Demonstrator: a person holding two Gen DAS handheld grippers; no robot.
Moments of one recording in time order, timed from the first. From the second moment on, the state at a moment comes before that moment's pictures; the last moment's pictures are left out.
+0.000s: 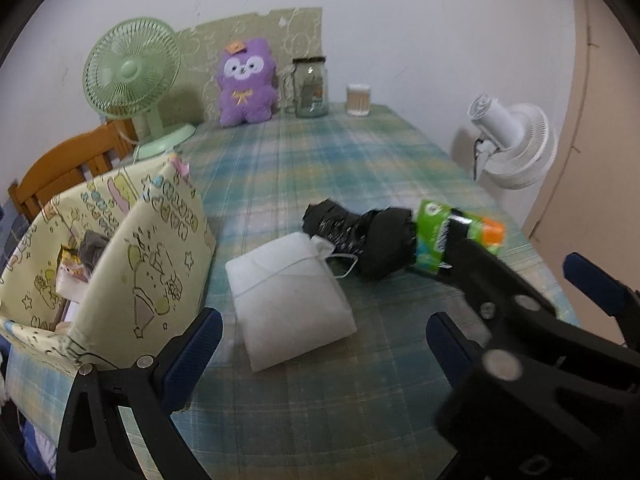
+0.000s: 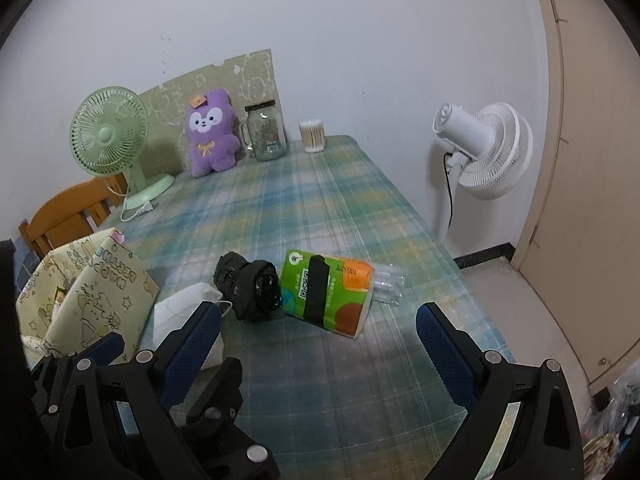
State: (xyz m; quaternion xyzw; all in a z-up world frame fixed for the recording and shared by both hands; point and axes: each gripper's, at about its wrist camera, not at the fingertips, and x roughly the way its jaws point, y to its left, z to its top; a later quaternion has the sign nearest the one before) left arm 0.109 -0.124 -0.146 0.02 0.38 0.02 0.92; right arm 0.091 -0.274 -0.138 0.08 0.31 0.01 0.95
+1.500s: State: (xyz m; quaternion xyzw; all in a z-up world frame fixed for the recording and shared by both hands) left arm 0.155 -0.131 -0.176 -0.01 0.42 0.05 0.91; right arm 0.161 -0.281 -0.171 0.08 0.36 0.00 0.93
